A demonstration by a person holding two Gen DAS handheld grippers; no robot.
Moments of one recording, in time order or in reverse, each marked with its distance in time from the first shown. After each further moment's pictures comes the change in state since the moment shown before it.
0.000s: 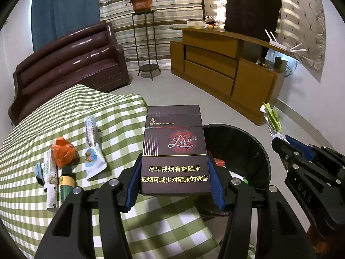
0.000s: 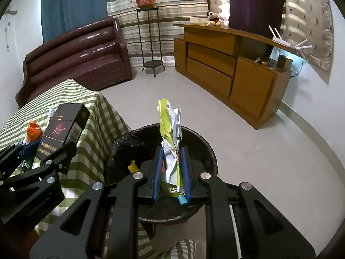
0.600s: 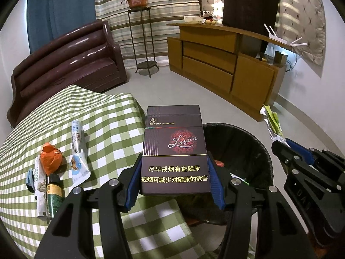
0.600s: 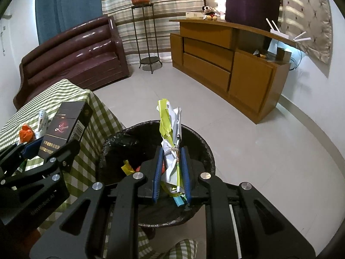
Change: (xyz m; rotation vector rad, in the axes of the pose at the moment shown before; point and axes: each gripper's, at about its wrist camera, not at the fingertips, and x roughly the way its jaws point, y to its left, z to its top) left arm 0.020 -0.013 0.005 0.019 0.026 0.003; right arm 0.020 -0.013 -0.003 0.031 0.028 -0.002
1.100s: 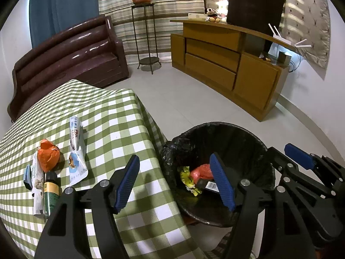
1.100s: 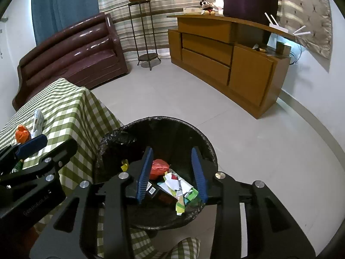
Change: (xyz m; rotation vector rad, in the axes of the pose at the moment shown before) left arm 0.003 0.001 0.001 -0.031 0.024 0.005; right arm 0.010 -0.006 0.000 0.023 0.021 0.000
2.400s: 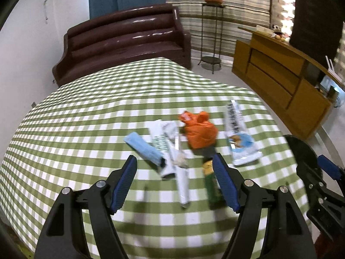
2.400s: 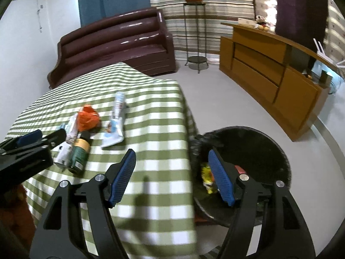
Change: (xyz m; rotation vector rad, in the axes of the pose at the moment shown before) left arm -0.059 0.190 -0.044 -0.268 0.023 0.263; right arm -0.025 0.150 -0.006 -0.207 -0.005 0.227
